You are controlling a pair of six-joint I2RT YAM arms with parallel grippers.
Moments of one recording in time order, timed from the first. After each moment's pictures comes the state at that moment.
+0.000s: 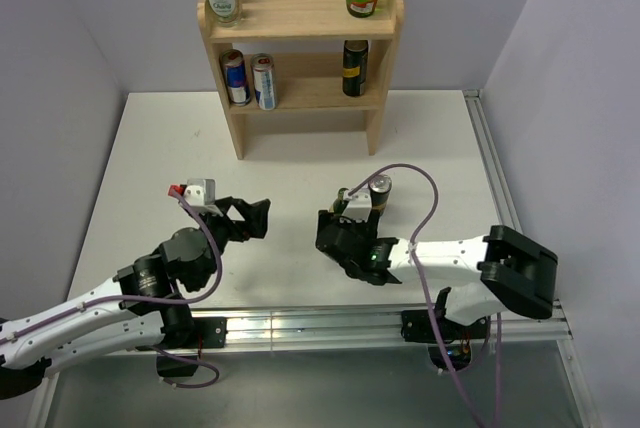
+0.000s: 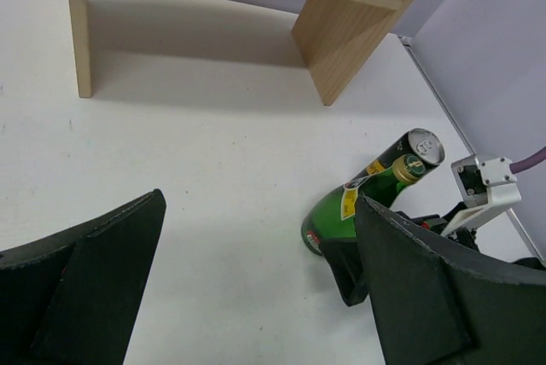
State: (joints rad) left arm -1.13 0.58 0.60 -0.14 -0.81 -0.50; right arm 1.14 1.36 0.61 -0.06 0.86 0.83
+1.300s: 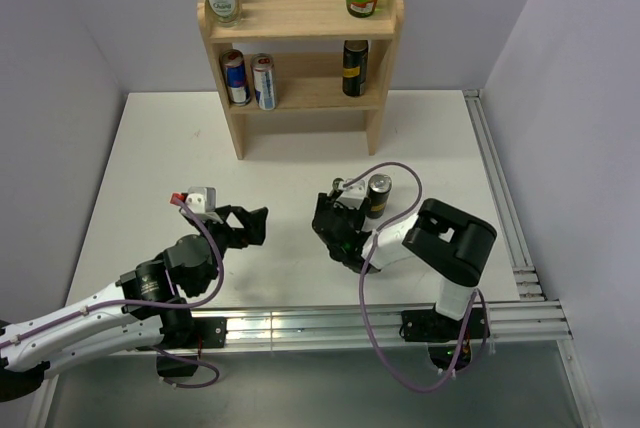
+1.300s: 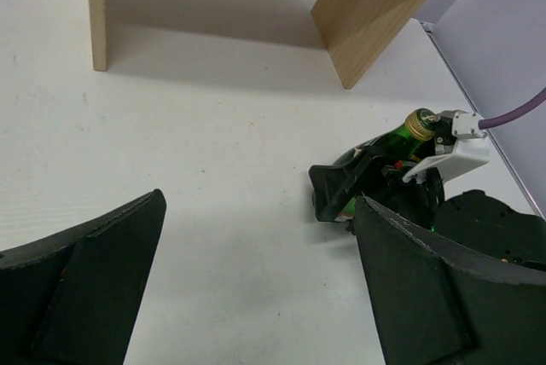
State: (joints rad) left arm -1.13 0.53 0.51 -0.15 -0.81 -0.53; right arm 0.99 1.76 0.59 0.63 0.98 0.61
